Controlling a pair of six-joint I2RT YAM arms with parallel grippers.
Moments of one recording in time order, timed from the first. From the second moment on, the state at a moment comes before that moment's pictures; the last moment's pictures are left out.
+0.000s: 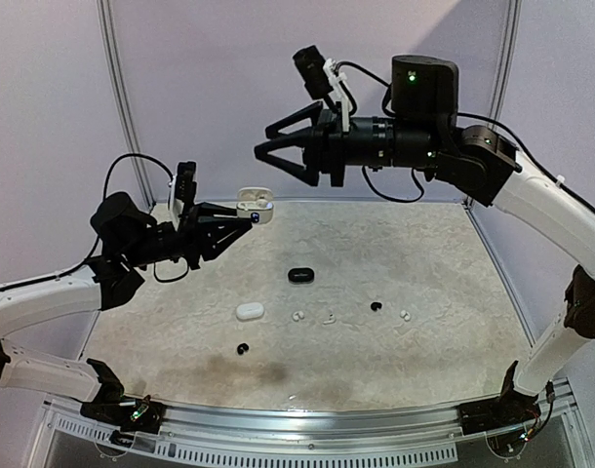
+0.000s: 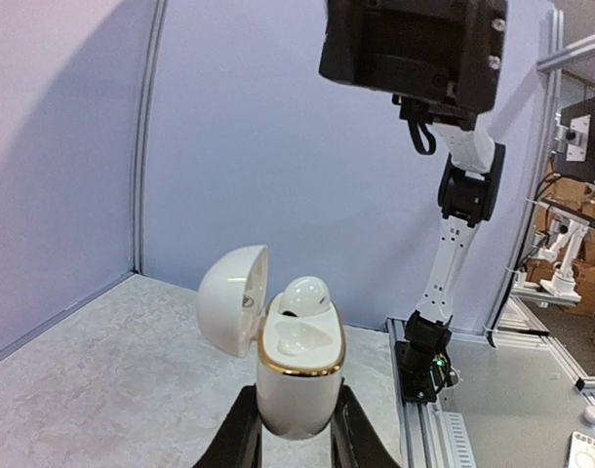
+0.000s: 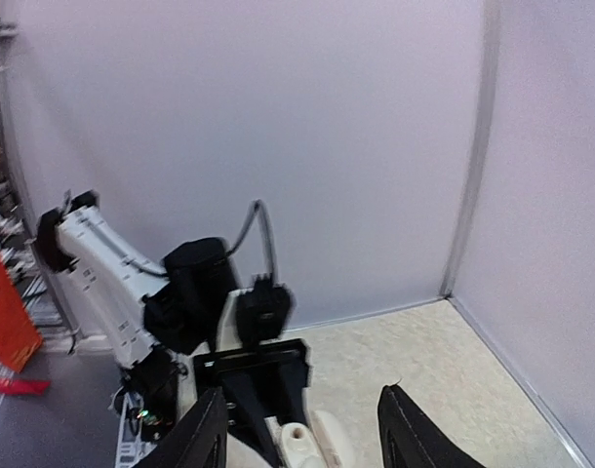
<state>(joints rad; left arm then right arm) -0.64 1.13 0.67 0.69 0.71 -0.31 1.02 1.62 1.89 -0.32 -0.37 -0.04</state>
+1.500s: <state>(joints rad) -0.64 0.98 0.51 0.61 0.36 -0.14 0.88 1.94 1.40 -0.69 -0.21 -0.43</state>
